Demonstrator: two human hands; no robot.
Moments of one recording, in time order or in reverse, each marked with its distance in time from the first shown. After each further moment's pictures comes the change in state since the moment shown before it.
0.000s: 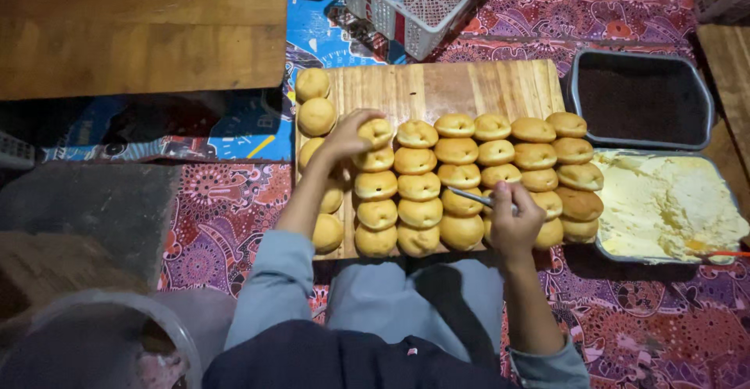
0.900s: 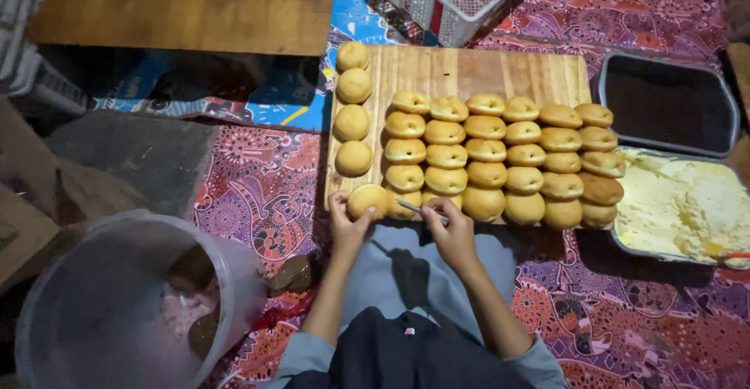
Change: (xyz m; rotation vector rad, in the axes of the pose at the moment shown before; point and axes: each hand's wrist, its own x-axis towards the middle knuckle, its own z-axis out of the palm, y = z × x) left_hand -0.272 0.000 0.138 -0.511 0.885 -0.041; right_hand -0.135 -0.015 0.061 0.083 -0.474 0.009
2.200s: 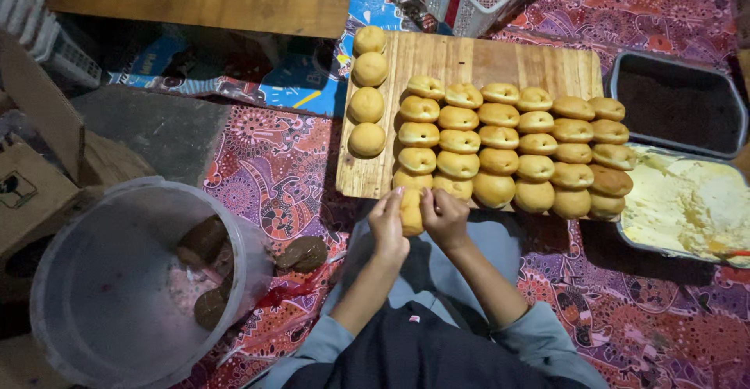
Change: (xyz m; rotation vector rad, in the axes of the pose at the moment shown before) left_hand -0.050 0.018 0.064 -0.680 0.229 -0.496; right_hand -0.005 0.018 0.039 -0.239 0.224 -0.508
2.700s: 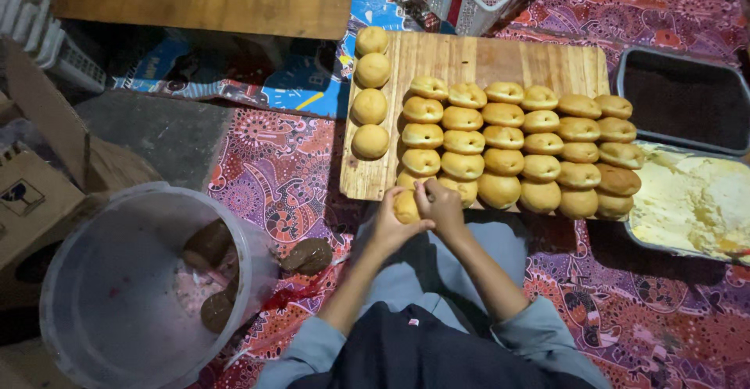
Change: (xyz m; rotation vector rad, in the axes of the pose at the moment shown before) left_hand 0.013 0.028 -0.032 0.940 -0.484 0.457; right_hand 0.016 0.010 0.028 -0.014 -0.153 0.149
